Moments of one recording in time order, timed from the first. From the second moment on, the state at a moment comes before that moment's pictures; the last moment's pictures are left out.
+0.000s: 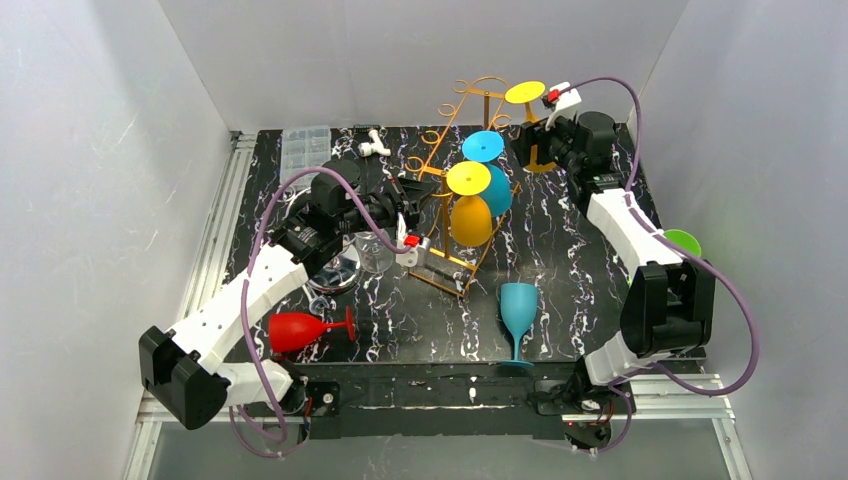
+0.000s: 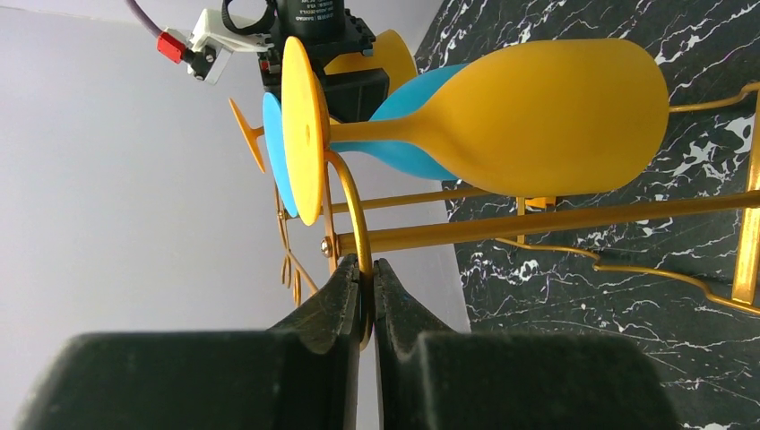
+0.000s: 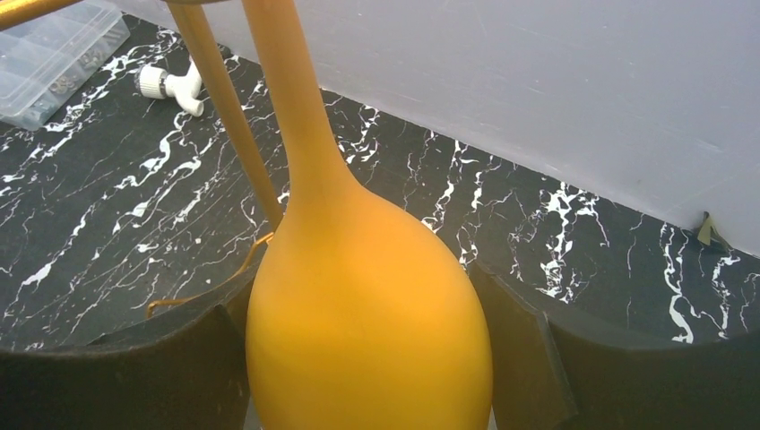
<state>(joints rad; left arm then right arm) -0.64 1.22 1.15 -0.17 0.61 1.48 0.16 1.55 1.23 0.13 -0.31 -0.11</state>
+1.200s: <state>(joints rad) -0.64 1.22 1.15 -0.19 0.59 1.48 0.23 1.64 1.28 0.19 -0.29 -0.11</state>
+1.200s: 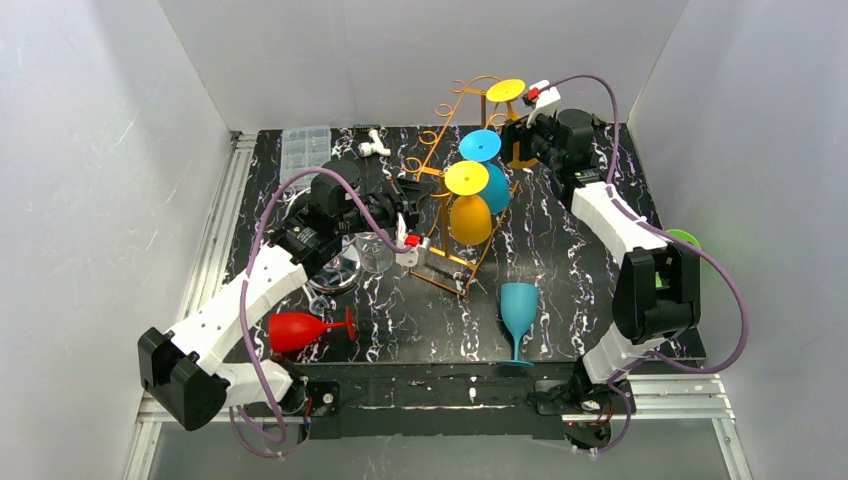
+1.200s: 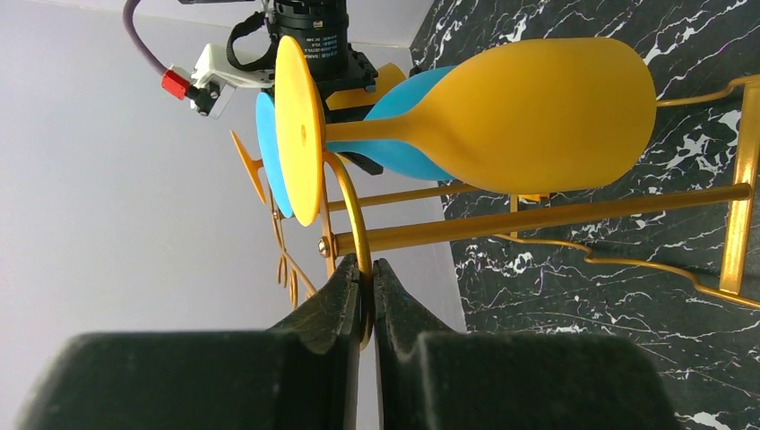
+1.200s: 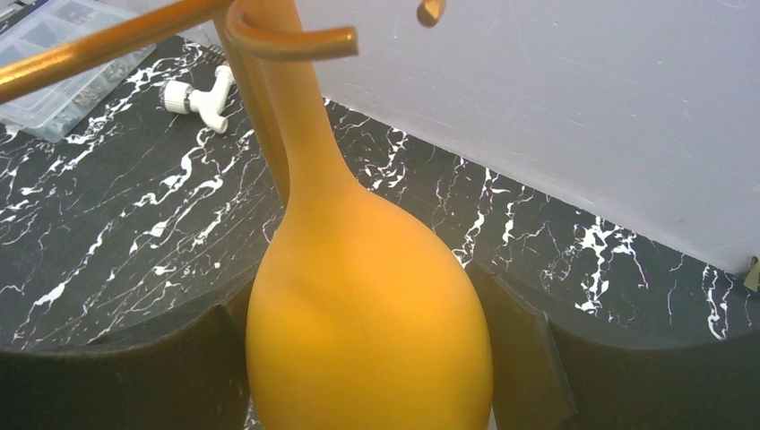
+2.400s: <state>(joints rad) -0.64 1.22 1.15 -0.20 0.59 1.50 0.15 1.44 1.18 0.18 -0.28 -0.07</state>
